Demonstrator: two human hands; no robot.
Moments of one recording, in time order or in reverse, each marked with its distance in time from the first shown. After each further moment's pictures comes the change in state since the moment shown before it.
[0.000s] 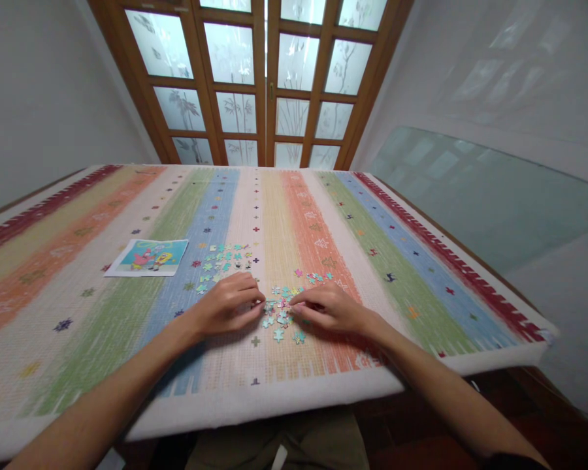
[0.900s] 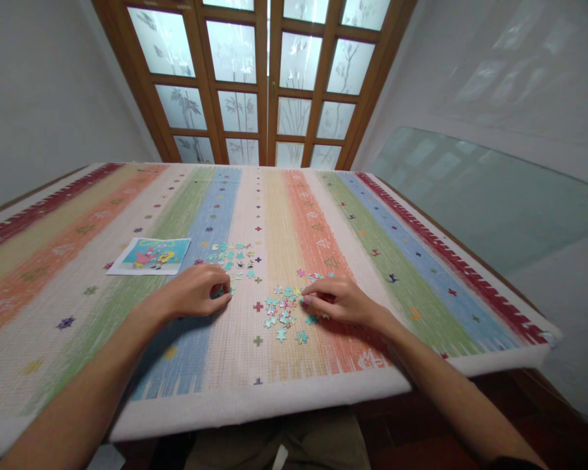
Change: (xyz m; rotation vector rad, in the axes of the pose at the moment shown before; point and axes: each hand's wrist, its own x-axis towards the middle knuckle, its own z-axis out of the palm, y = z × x) left_hand -0.024 -0.039 -0.045 0.122 -0.391 -0.368; right_hand -0.003 0.008 -0.016 0.059 0.018 0.126
